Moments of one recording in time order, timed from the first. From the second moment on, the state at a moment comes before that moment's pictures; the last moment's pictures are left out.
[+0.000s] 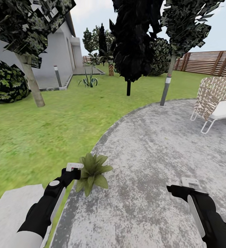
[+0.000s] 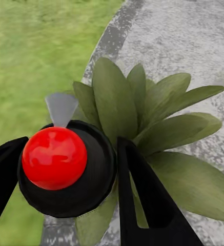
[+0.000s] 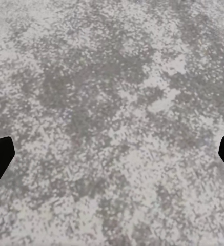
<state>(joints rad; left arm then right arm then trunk) -0.49 0.02 -0.02 -1.13 -0.04 0.35 -0.10 -0.33 -0.11 -0.19 -1.37 -0.05 0.82 0.00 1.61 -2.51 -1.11</state>
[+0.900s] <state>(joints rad) -0.49 0.02 -0.02 -1.13 -0.04 0.35 -0.10 -0.33 -0.11 -0.19 -1.37 -0.05 0.82 0.00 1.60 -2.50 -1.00</state>
